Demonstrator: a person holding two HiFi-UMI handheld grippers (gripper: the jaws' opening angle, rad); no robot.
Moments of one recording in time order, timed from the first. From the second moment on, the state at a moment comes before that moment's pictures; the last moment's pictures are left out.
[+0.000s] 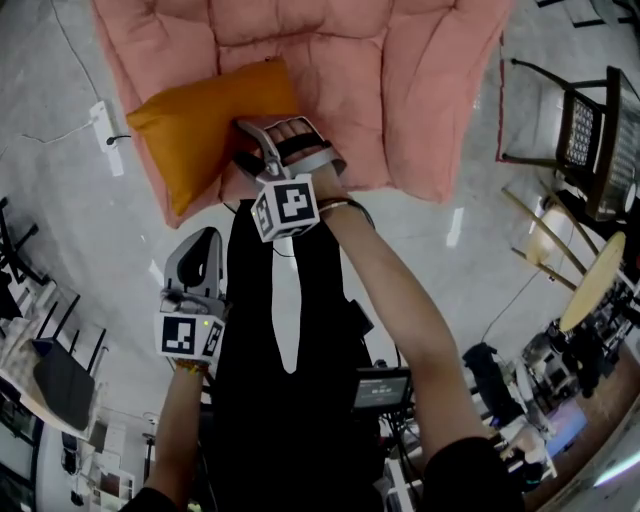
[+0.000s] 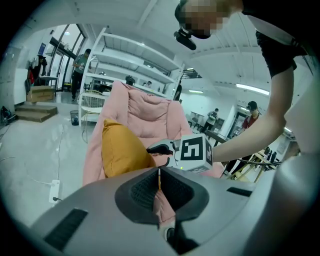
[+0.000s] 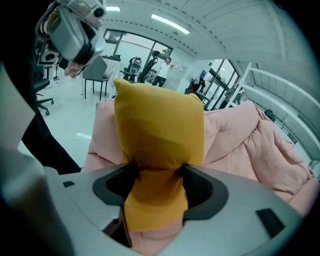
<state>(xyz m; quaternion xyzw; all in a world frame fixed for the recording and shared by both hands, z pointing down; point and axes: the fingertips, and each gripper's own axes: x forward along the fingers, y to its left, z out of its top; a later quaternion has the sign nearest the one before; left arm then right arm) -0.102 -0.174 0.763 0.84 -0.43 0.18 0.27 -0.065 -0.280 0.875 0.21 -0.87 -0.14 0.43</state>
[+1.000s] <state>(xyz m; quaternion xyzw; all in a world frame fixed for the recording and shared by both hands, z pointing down) -0.125 -0.170 0.770 0.84 -0.43 0.17 0.28 -0.064 -0.278 0.865 0.25 -0.86 -0.07 0.44</state>
